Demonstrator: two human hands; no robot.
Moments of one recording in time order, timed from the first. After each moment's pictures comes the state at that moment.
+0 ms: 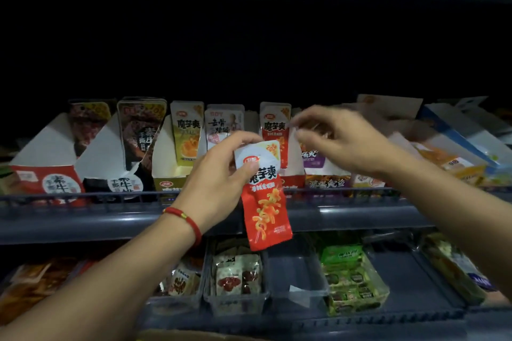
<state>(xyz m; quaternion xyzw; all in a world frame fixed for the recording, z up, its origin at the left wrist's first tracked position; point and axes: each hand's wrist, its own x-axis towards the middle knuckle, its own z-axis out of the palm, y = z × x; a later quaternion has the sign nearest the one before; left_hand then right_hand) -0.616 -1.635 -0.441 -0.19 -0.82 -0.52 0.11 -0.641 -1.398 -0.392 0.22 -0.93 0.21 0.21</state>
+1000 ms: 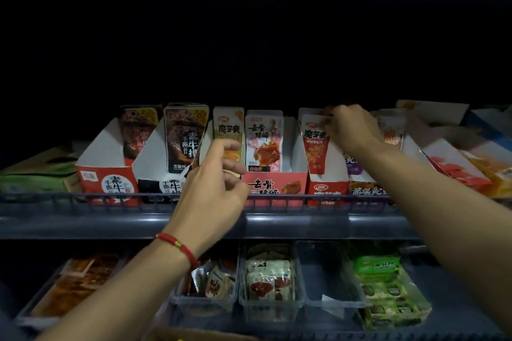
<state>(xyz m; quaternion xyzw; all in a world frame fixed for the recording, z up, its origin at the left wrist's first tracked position) -0.593 -1.710 -0.444 -0.11 -0.86 -0.46 0.19 -0.733 -1.442 -0.415 0.05 -0.95 0.05 0.31</state>
